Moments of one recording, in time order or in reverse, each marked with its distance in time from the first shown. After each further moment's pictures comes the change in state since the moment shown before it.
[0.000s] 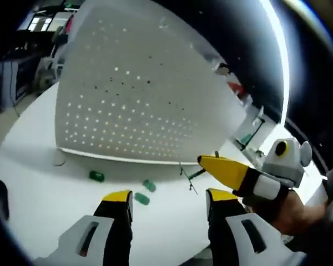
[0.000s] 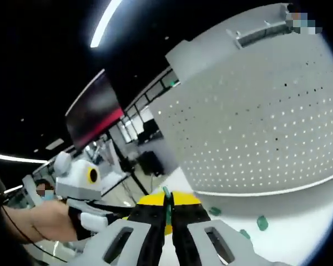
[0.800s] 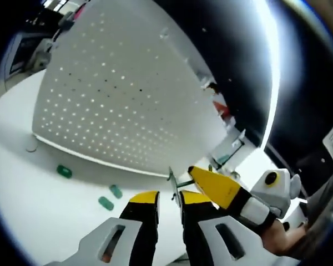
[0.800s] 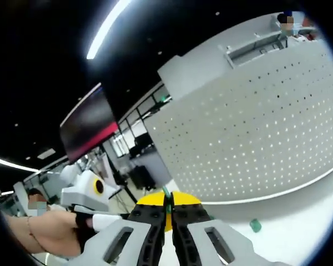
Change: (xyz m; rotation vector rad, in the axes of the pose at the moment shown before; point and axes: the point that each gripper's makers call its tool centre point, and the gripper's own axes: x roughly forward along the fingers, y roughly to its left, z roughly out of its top) left arm 0.011 -0.047 0.006 -0.168 -0.093 -0.202; right arm -0.020 0.001 0.013 -0.012 -0.109 -0.075
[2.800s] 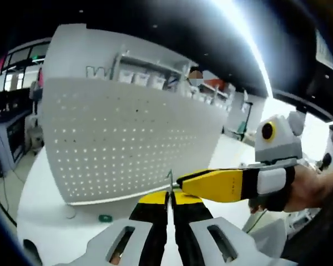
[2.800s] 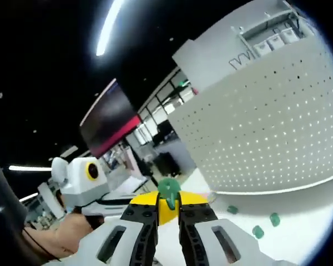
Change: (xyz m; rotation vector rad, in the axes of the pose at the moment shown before) left arm -0.022 -0.021 0.035 0.546 -0.010 0.150; right arm -0.002 0.032 0.015 0.128 0.132 0.197
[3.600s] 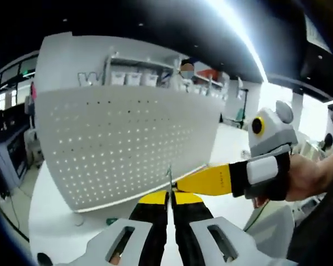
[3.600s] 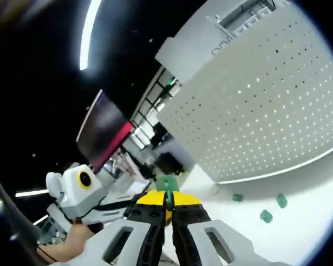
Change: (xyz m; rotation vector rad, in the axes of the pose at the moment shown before) left arm 0.002 0.000 -0.001 0.116 0.044 0.006; right arm -0.004 -0.011 -0.005 0.116 0.002 -0.029
